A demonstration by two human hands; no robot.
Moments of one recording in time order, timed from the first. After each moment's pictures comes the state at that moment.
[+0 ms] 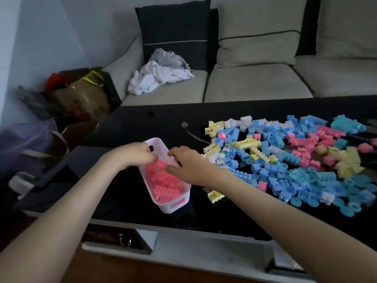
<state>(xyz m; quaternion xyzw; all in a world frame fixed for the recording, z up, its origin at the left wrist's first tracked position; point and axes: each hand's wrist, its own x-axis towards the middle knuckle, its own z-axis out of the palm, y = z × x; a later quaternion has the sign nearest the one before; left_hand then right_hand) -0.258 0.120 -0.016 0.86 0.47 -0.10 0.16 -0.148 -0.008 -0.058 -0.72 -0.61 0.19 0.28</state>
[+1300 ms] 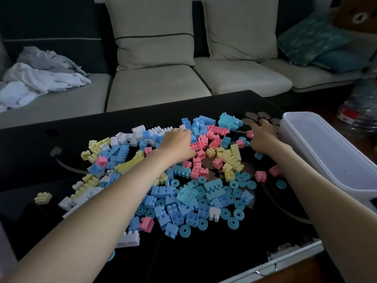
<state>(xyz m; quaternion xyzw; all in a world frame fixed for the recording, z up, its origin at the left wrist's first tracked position) 0.083 -0.050 -0.092 0.99 0.07 0.05 0.05 0.212 -0.257 -0.108 -0.99 -0.14 0.01 0.09</state>
